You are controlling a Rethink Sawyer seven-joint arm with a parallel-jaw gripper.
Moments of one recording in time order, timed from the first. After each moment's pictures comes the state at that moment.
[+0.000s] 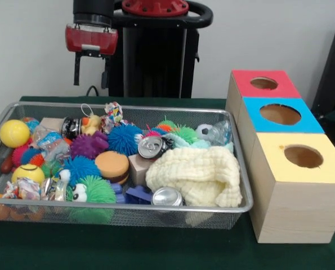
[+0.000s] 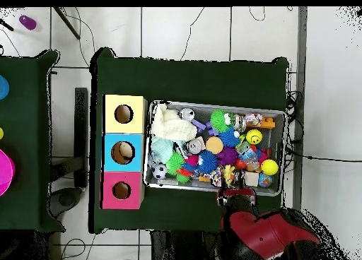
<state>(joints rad) -0.60 -0.89 0.08 2.04 -1.25 -0.13 2.37</state>
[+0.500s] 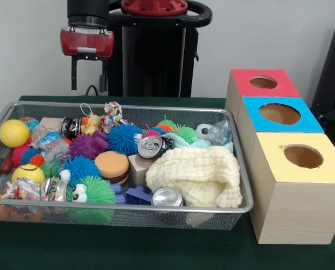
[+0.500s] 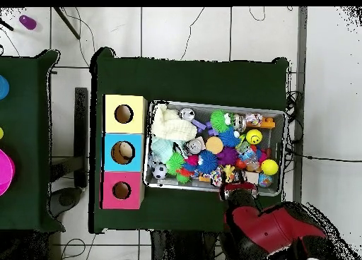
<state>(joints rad) -0.67 -0.90 0.18 2.04 -1.27 -0.13 2.37</state>
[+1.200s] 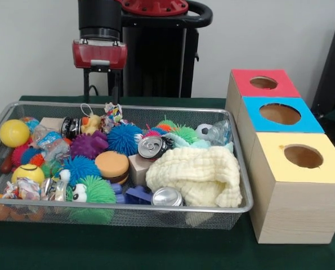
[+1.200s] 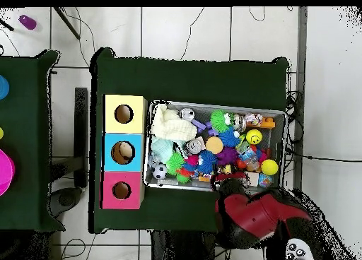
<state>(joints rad) -0.57 -0.83 0.15 1.96 -1.27 -0.13 2.37</state>
